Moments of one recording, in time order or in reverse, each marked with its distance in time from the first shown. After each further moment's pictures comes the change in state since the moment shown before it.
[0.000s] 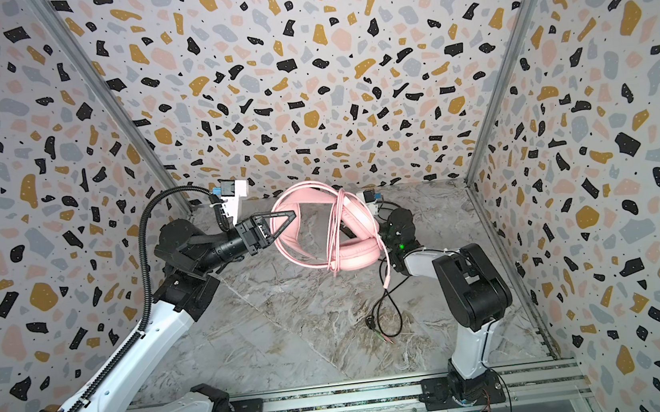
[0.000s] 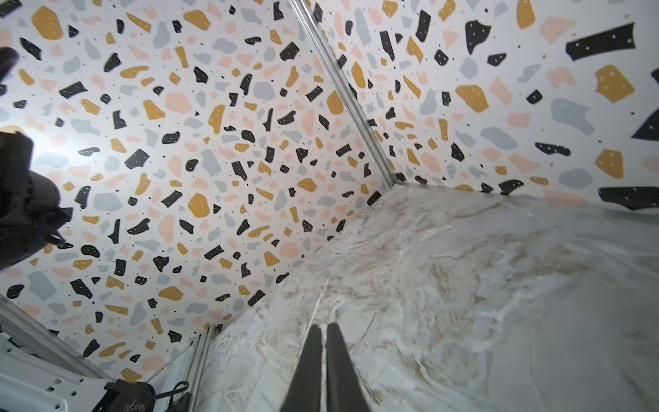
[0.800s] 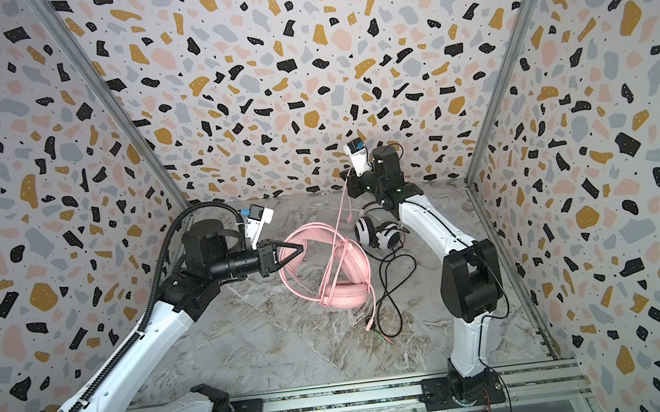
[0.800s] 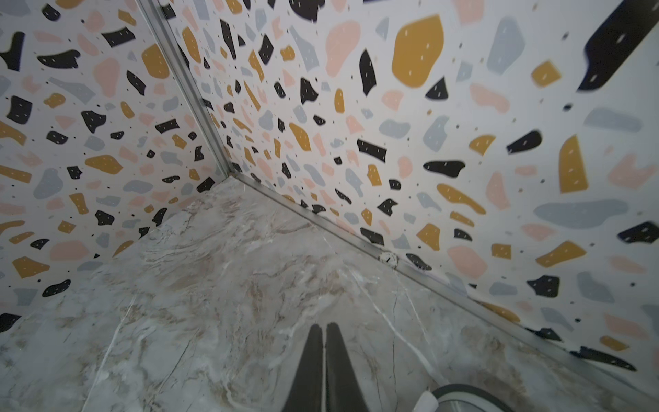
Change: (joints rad) left arm 0.000 -0.029 0.013 -0.634 0.032 0.455; right arm -0.030 0.077 0.763 -1.255 0.411 -0.708
